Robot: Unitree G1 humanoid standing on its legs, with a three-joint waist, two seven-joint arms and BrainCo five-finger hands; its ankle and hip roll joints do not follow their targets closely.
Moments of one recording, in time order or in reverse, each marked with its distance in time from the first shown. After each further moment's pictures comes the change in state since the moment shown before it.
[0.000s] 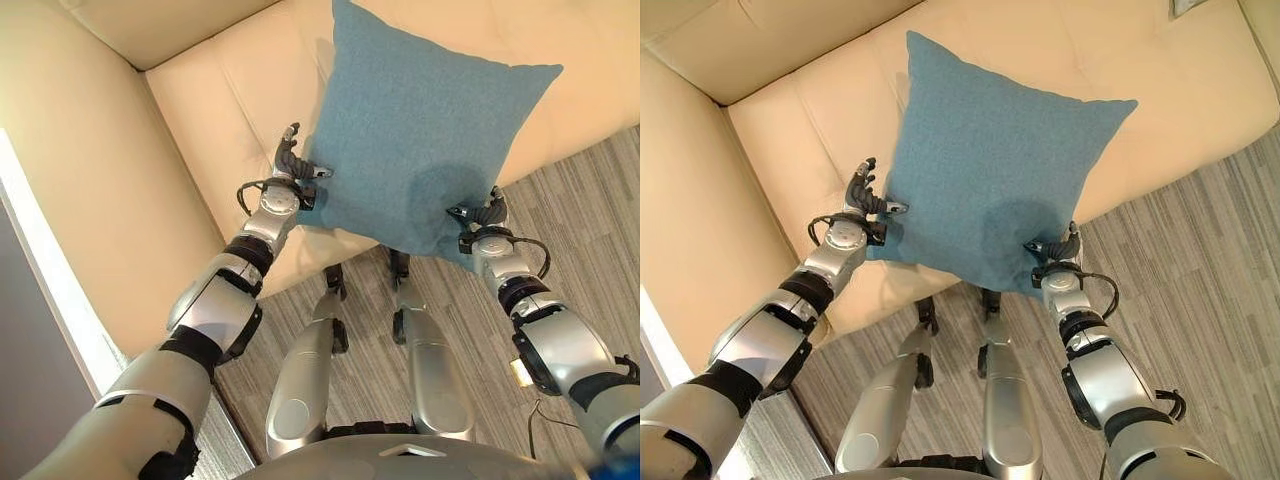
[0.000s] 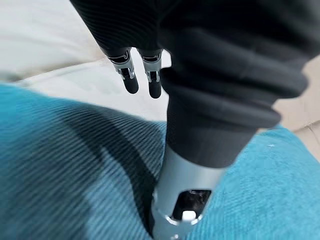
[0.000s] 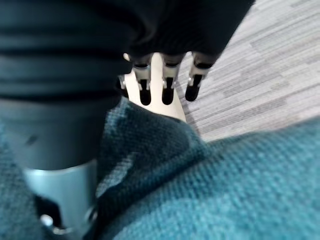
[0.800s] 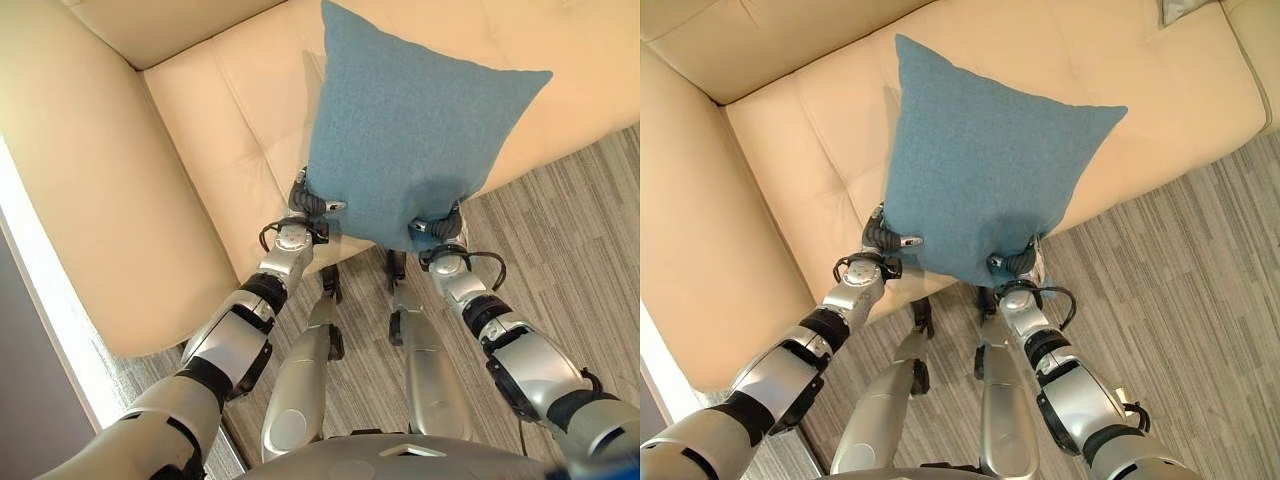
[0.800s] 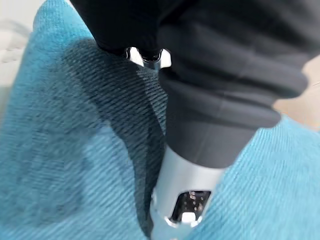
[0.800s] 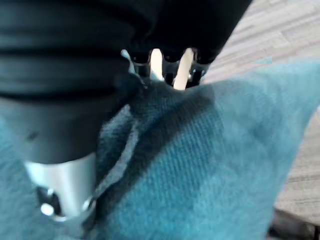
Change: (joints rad) left arm 0.173 -0.057 0.007 -0.146 -0.119 -0.038 0.022; right arm 0.261 0.046 0.061 -0.336 -0.173 -0.005 -0.105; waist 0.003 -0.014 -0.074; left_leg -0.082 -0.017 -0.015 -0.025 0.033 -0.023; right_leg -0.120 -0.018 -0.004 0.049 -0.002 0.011
